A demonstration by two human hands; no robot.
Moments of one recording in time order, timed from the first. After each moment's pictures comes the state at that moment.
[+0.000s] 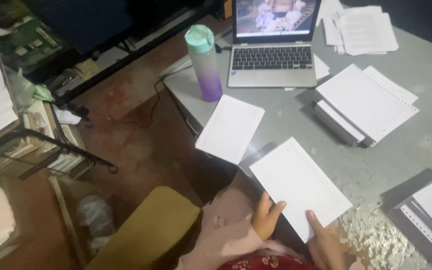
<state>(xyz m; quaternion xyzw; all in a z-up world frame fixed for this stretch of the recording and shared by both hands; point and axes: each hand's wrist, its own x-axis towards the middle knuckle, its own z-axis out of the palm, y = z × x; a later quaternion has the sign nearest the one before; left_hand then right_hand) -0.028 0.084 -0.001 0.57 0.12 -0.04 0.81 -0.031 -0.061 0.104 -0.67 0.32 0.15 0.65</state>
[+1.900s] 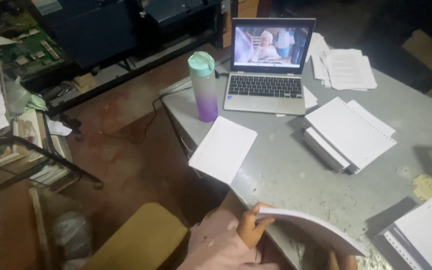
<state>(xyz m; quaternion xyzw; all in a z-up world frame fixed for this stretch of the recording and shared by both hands) 0.000 0.109 0.005 0.74 -0.05 0.05 0.67 -0.029 -0.152 -0.040 -0.73 0.17 -0.18 0.63</state>
